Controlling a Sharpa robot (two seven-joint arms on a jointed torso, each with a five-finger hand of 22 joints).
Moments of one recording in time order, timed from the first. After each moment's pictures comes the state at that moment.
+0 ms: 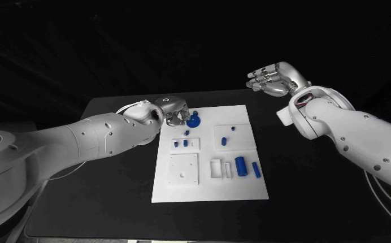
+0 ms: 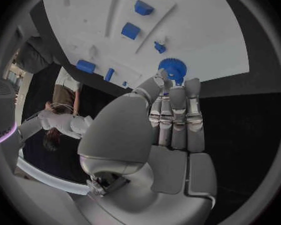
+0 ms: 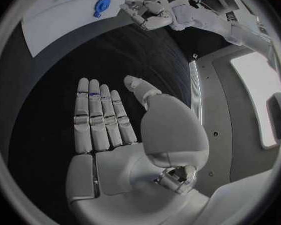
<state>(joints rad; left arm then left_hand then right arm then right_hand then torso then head) 1.22 -0.57 -0.20 1.00 -1.45 -0.37 0.12 1.44 -0.04 0.29 -0.22 0.08 1.19 0.09 0.06 0.07 1.29 0.04 0.11 0.06 1.14 -0.02 1.25 0.47 0.11 1.18 -0.05 0.55 1.31 1.01 -0.68 0.40 1.30 -1.16 -0.36 0.04 1.24 -0.13 0.38 -0.11 0.39 1.03 0.15 0.06 0.06 1.15 0.12 0.07 0.06 1.20 0.10 0.07 0.06 0.13 1.15 0.10 0.09 0.07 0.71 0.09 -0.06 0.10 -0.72</state>
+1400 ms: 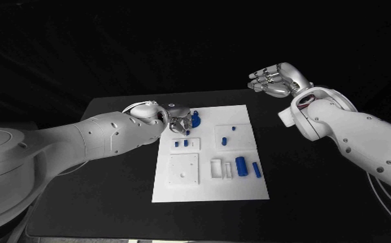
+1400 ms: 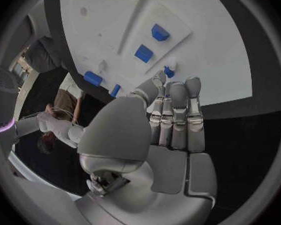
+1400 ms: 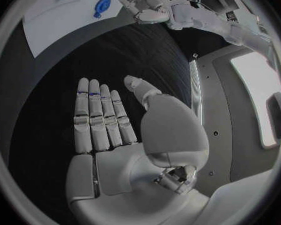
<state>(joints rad) 1.22 -0.54 -0.20 0.98 -1.48 -0.17 0.09 1.40 -0.07 0.33 -0.19 0.08 1.13 0.10 0.06 0.06 1.21 0.06 0.07 0.06 1.14 -0.02 1.22 0.38 0.11 1.18 -0.04 0.52 1.31 1.00 -0.68 0.40 1.31 -1.16 -0.36 0.04 1.24 -0.13 0.38 -0.11 0.39 1.03 0.15 0.06 0.06 1.15 0.12 0.07 0.06 1.20 0.10 0.07 0.06 0.13 1.15 0.10 0.09 0.07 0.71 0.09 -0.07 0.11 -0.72</state>
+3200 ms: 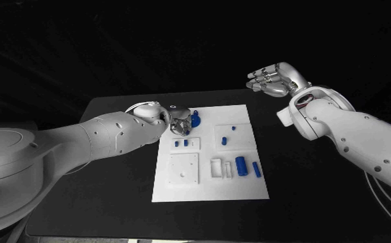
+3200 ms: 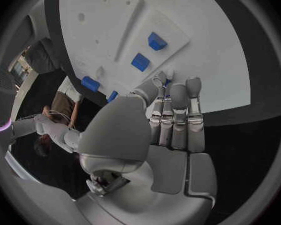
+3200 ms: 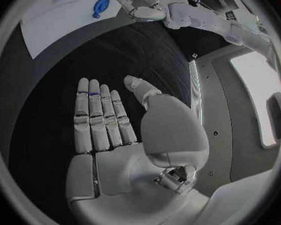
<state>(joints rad) 1.21 -0.50 -0.20 0.93 -1.49 -0.13 0.09 1.40 -0.08 0.35 -0.18 0.08 1.11 0.10 0.06 0.06 1.19 0.06 0.07 0.06 1.14 -0.03 1.25 0.34 0.10 1.18 -0.04 0.52 1.31 1.00 -0.67 0.40 1.30 -1.16 -0.36 0.04 1.24 -0.13 0.38 -0.11 0.39 1.03 0.15 0.06 0.06 1.15 0.12 0.07 0.06 1.20 0.10 0.07 0.06 0.13 1.15 0.10 0.09 0.07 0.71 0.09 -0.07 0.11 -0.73</state>
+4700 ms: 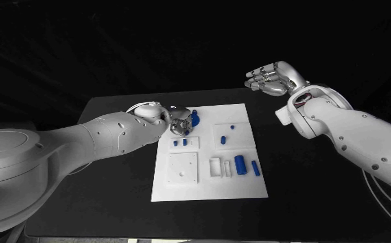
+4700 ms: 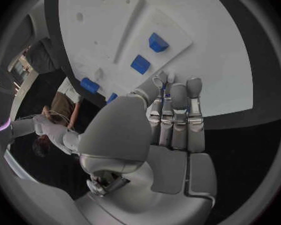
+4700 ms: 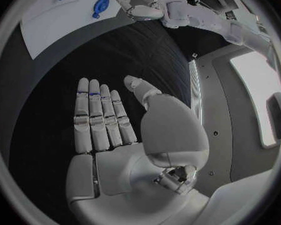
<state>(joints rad) 1.20 -0.47 -0.20 0.89 -1.49 -0.11 0.10 1.40 -0.08 0.35 -0.18 0.08 1.10 0.09 0.06 0.06 1.20 0.05 0.07 0.06 1.14 -0.03 1.25 0.34 0.08 1.17 -0.05 0.54 1.31 1.00 -0.67 0.40 1.30 -1.16 -0.36 0.04 1.24 -0.13 0.38 -0.11 0.39 1.03 0.15 0.06 0.06 1.15 0.12 0.07 0.06 1.20 0.10 0.07 0.06 0.13 1.15 0.10 0.09 0.07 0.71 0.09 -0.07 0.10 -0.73</state>
